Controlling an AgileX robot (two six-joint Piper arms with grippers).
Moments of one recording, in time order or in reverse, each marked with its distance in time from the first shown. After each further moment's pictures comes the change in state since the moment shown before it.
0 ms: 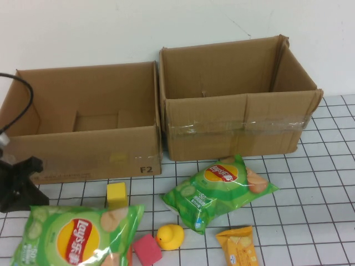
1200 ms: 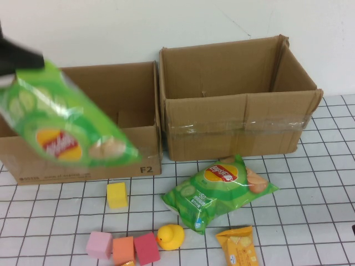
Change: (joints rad) right arm 0.000 0.000 0.000 0.039 0.007 -0.026; left arm 0.000 -0.263 -0.386 -0.355 0.227 0.125
